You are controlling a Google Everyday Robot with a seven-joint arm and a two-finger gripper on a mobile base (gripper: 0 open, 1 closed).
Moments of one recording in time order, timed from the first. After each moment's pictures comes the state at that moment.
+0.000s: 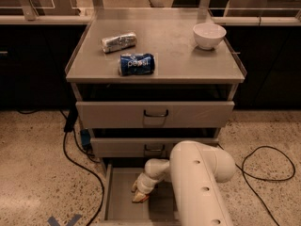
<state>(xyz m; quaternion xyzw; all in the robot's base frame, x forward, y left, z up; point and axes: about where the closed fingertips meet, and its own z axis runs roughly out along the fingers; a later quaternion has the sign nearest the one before) 0.560 0.074 0.136 -0.72 0.65 0.20 0.15</state>
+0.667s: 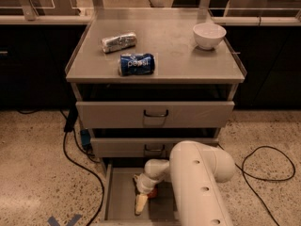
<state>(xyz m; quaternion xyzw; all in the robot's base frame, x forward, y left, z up) 0.559 0.074 0.135 -0.72 0.65 0.20 0.15</state>
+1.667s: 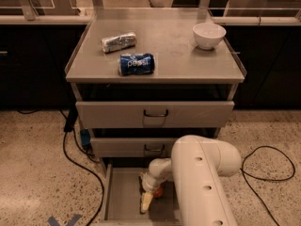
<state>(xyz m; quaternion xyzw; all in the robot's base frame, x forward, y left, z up) 0.565 0.042 0.150 -0.71 0.67 0.16 0.14</state>
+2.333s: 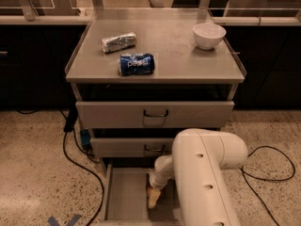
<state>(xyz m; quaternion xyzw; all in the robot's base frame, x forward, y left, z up) 0.574 -0.002 0.173 -0.70 0.69 0.12 0.13</state>
